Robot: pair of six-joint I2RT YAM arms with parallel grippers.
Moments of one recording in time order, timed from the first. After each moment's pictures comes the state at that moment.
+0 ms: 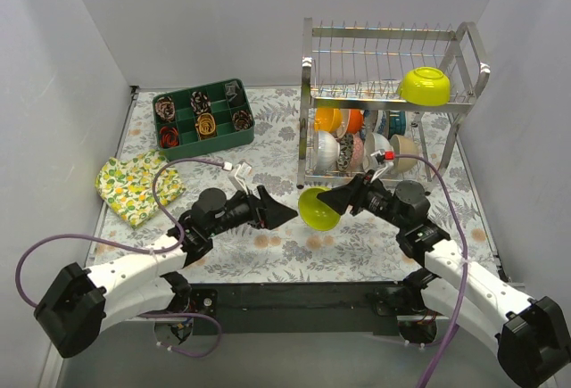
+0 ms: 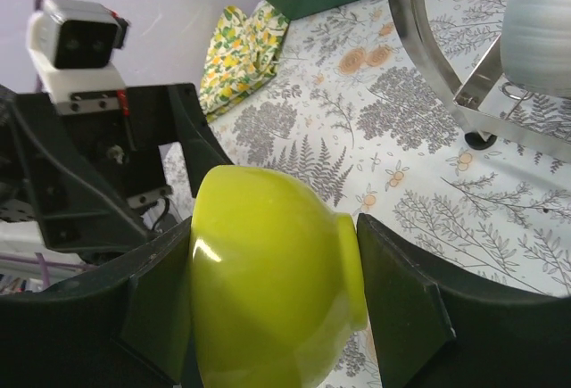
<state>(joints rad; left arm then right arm) -0.73 0.94 0.37 0.43 0.34 -0.86 0.55 0.81 0.36 0.35 -0.42 0.71</state>
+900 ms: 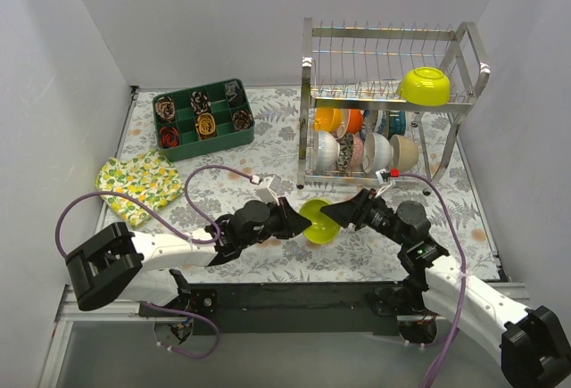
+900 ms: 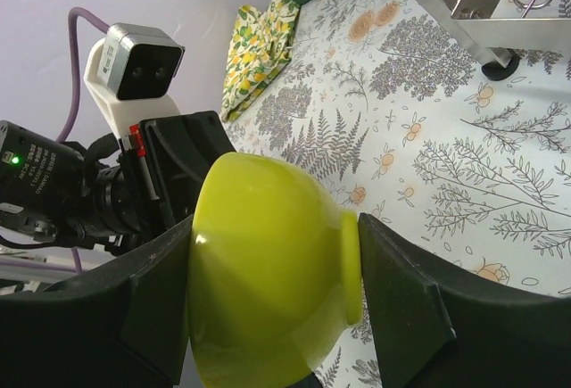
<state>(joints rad) -1.03 1.29 0.45 0.51 -0.09 -0.96 0.56 0.70 0.15 0.49 -0.38 0.91</state>
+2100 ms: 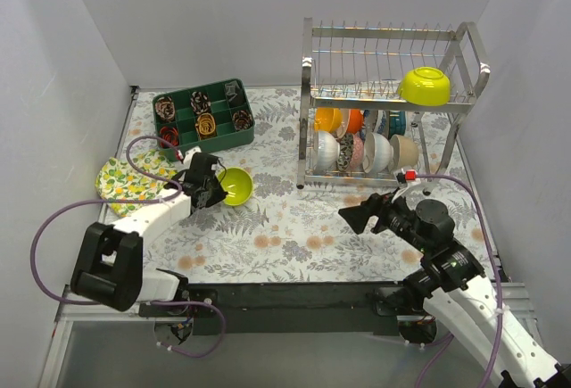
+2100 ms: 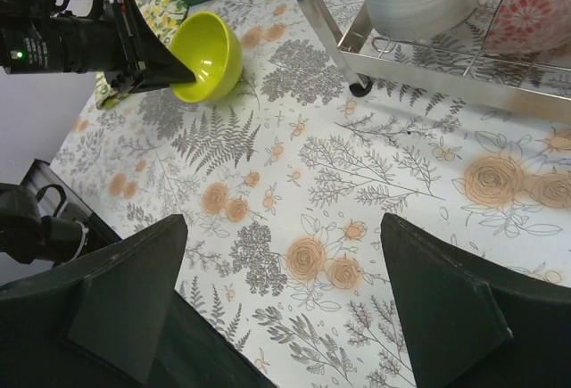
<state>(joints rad) -0.35 1.30 0.68 -0.29 -0.22 -0.74 0.55 0.37 0.41 -0.26 -0.22 0.52</state>
